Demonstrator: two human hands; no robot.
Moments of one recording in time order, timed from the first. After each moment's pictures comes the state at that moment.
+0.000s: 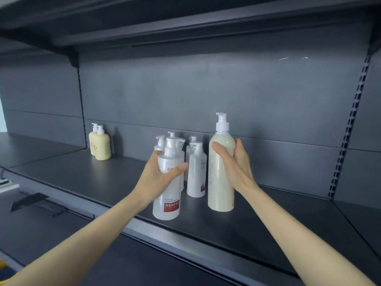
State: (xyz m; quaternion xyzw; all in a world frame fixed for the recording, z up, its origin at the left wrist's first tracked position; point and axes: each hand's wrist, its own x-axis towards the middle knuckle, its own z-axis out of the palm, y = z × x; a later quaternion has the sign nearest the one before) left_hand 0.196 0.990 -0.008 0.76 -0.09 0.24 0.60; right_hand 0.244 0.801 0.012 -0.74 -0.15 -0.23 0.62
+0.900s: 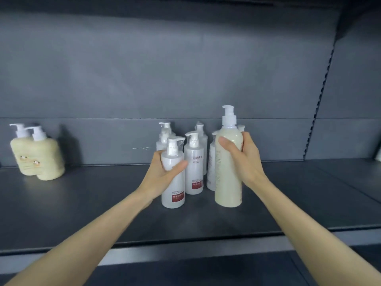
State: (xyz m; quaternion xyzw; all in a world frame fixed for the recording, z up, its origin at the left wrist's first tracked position) left_hand 0.350 1.120 -0.048 0.74 -0.24 0.03 0.63; right_hand 0.276 0.927 -0.009 -0.75 0.02 -0.34 0.57
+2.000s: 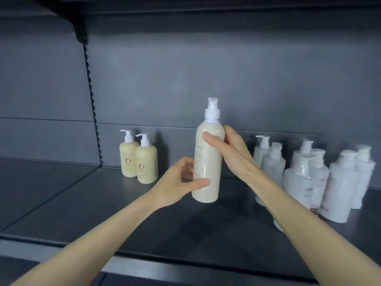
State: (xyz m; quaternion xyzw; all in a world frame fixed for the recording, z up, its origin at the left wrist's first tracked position) left_hand 0.412 1.350 -0.033 0.77 -0.31 0.04 0.56; right_hand 0.396 1.183 0.024 -0.77 -0.15 -0.22 0.58
